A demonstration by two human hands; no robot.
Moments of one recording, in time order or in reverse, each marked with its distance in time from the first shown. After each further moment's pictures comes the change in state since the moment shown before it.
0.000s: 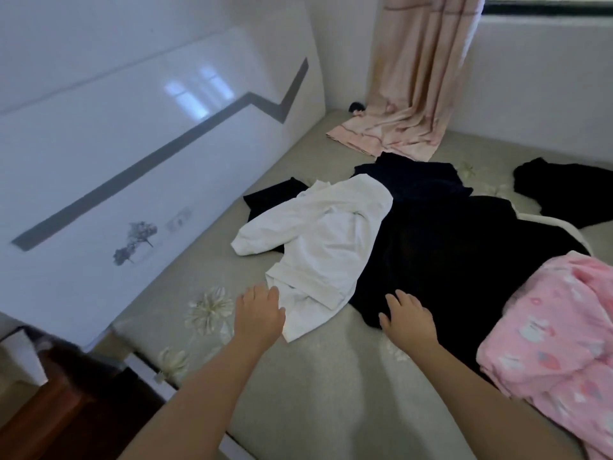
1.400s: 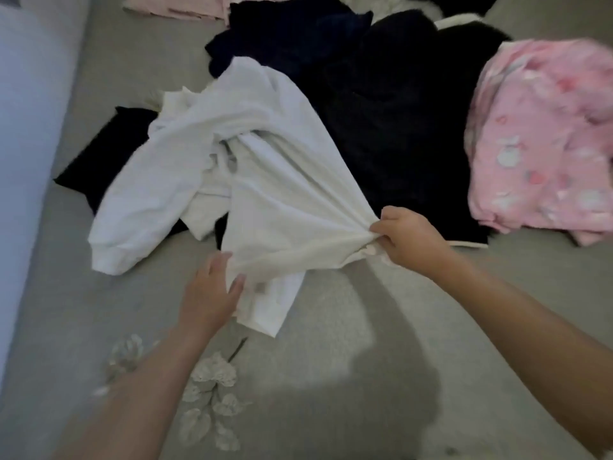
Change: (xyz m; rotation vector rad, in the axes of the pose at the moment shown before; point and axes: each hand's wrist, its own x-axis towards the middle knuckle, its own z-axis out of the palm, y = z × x) left_hand 0.184 -0.052 0.148 -0.370 -0.303 0.405; right_hand 0.079 -0.016 0.066 0.253 0.138 0.145
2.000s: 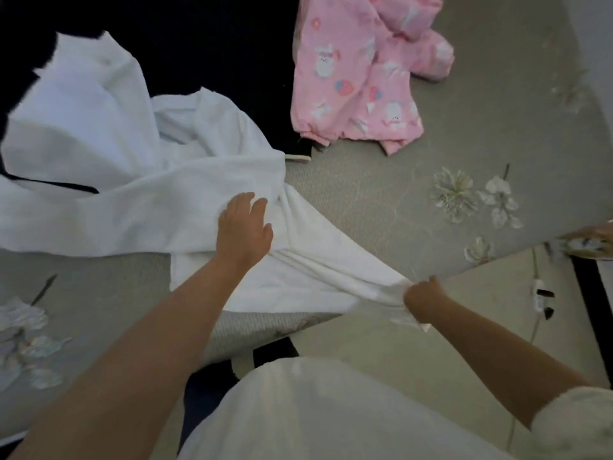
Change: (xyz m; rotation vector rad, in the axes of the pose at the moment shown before) left_hand -0.089 0.273 0.164 -0.039 -0.124 0.416; right_hand -0.347 0.196 0.030 -0.555 -1.236 0.437
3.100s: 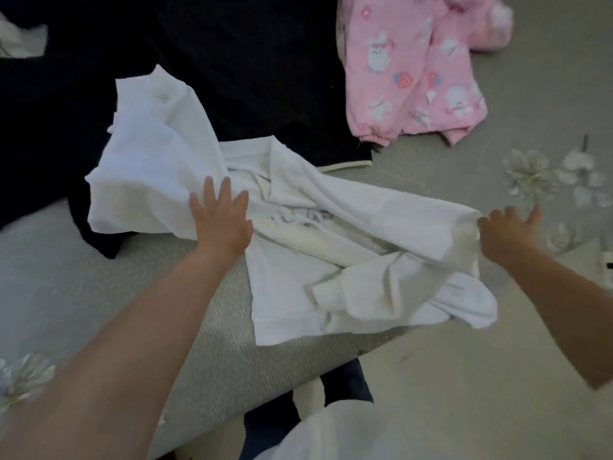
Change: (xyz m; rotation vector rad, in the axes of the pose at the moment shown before) left_hand 0.059 -0.154 -0.041 0.514 -0.236 -0.101; right_hand 0.020 0.018 -0.090 0.312 0.321 0.566
